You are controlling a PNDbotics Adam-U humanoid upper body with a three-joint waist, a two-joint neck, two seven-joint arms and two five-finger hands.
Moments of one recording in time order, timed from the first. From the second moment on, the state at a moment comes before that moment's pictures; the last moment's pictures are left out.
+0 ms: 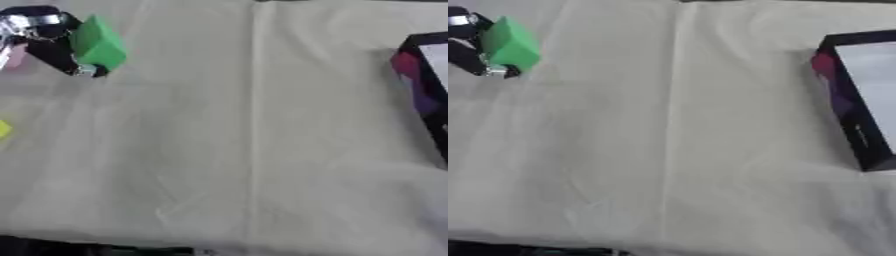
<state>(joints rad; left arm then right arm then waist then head) -0.80 0.75 -0.27 -1.34 -0.40 0.22 -0.63 0.36 -0.60 -0.09 -1.99 0.00 -0.38 -0.79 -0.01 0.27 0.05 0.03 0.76</state>
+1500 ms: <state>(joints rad) -0.74 0.59 -0.34 -1.53 -0.37 0.13 -0.44 0.08 -0.91 -0.03 -1.99 -0.12 -0.09 -0.48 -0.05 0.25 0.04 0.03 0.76</state>
